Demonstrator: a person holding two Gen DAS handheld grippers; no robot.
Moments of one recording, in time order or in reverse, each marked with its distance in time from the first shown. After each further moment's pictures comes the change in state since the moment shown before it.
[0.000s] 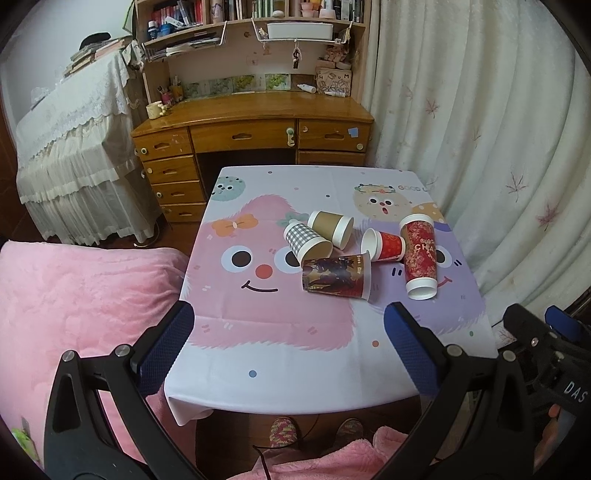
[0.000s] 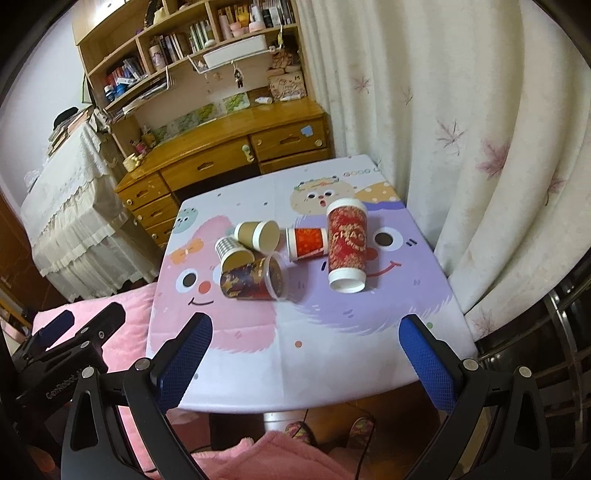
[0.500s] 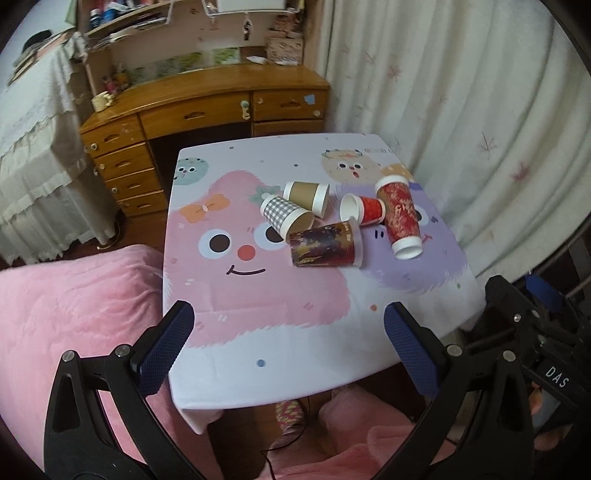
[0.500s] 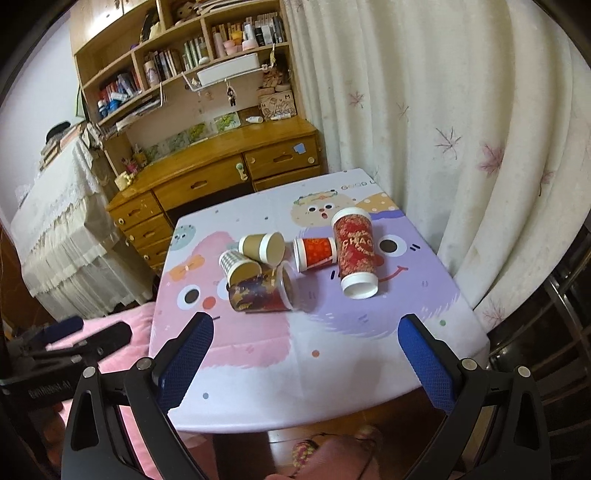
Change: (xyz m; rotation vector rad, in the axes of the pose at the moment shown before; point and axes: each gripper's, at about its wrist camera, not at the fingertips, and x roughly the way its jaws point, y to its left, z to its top) left arm 0.033 0.067 -0.001 0.147 0.124 -0.189; right arm 0.004 0.055 -0.031 0.029 -0.075 -0.057
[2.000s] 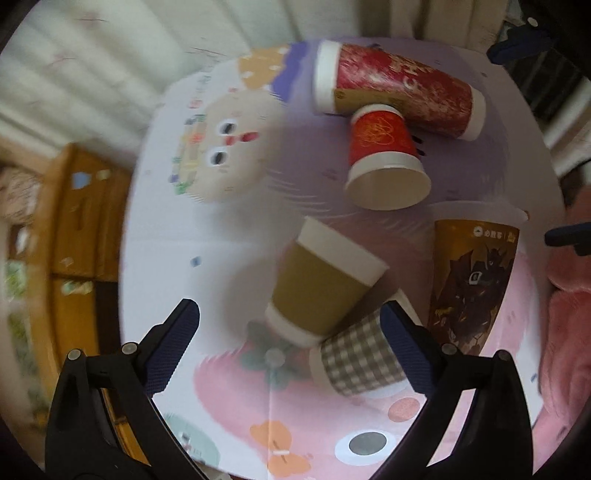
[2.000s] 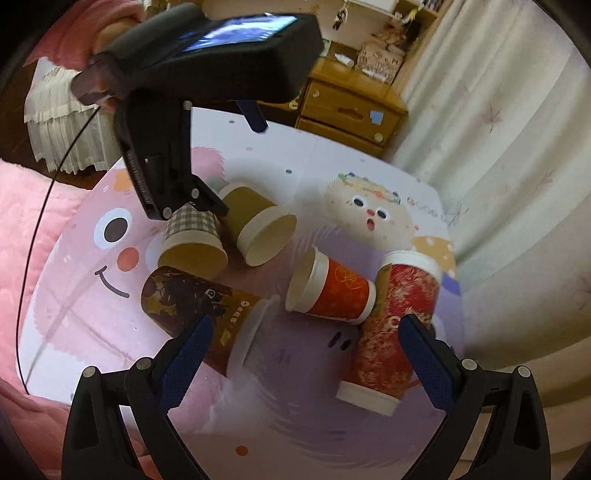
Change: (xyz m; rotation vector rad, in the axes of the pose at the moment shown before) left arm 0.370 -0.081 0.192 1.319 0.254 -0.292; right arm 0.326 0.069 0.073 -0.564 0.192 -0.055
